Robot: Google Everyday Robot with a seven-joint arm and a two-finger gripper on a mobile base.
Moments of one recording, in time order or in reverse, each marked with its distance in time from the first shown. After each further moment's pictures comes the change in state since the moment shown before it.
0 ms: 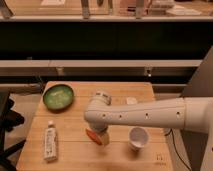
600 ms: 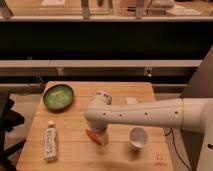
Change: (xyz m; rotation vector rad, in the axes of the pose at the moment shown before) arm -0.007 -0.005 0.005 -0.001 -0.032 -0.037
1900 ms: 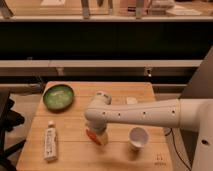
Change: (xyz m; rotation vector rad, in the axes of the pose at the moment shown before) arm -0.002 -0.001 0.012 -0.018 -0.035 -0.087
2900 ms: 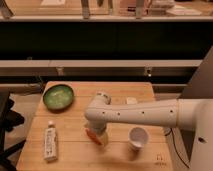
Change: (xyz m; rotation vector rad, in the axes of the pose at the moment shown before) arm 0.000 0.002 0.008 -0.018 -0.015 -0.065
